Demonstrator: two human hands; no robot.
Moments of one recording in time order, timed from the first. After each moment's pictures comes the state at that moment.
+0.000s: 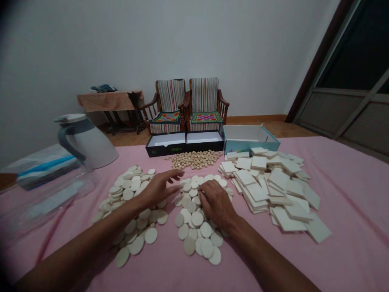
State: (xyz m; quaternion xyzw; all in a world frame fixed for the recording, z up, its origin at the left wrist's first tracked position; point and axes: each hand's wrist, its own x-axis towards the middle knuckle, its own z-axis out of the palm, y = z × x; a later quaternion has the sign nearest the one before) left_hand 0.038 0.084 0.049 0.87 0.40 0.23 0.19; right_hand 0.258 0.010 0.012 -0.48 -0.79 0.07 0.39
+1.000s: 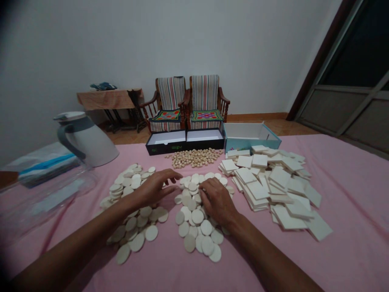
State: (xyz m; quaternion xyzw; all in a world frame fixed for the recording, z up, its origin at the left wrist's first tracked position) left_hand 0.028 0.077 0.067 0.90 0.36 0.16 0.19; right_hand 0.260 0.011 0.009 -0.47 -0.79 0.06 0.38
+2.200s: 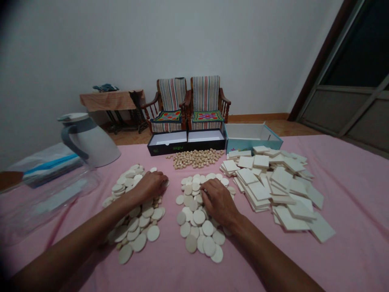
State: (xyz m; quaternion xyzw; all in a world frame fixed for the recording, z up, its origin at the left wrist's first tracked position) left_hand 0.001 0.105 0.045 0.87 0.48 -0.01 -0.01; right_hand 0.260 0.010 0.010 -0.48 -0.79 0.06 0.38
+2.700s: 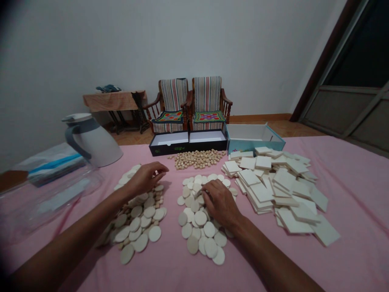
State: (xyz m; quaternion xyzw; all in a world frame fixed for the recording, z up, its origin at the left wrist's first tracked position) left_hand -0.011 0.106 0.071 0.88 0.45 0.14 0.07; right_hand 0.260 0.010 0.010 -0.48 -0.79 0.07 0.38
